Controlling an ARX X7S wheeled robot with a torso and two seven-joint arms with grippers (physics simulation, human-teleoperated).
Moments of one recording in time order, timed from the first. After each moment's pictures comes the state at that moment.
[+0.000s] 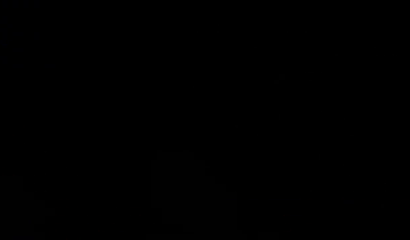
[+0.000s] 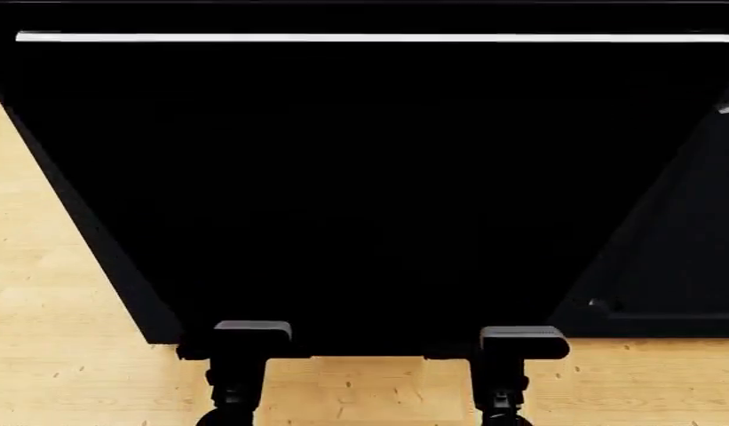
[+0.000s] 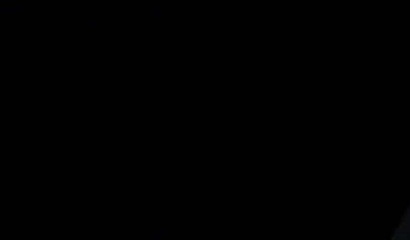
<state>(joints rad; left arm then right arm) -0.47 -0.03 0.11 -1.05 -0.01 0.63 -0.11 0.49 0.07 -0.22 1.16 0.02 -0.79 0.23</state>
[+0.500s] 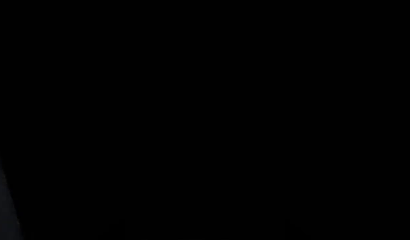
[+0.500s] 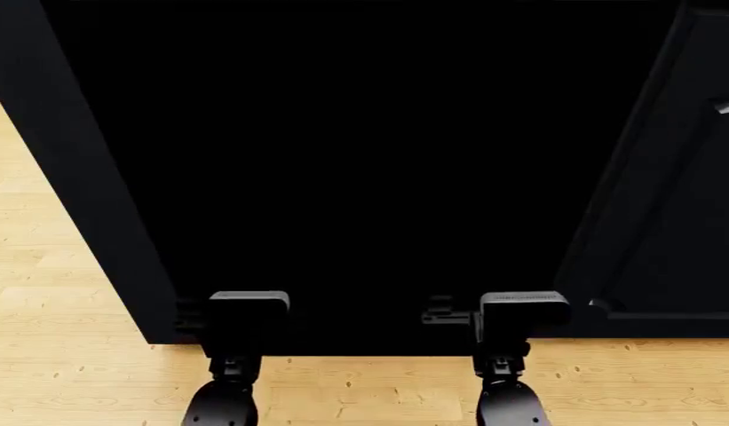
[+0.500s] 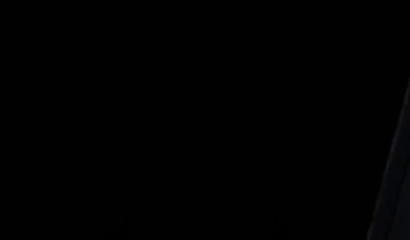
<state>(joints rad) -0.44 -0.05 0.15 -0.75 -0.06 0.40 -0.14 0.48 0.10 -0.24 0.85 0.03 -0.56 0.24</state>
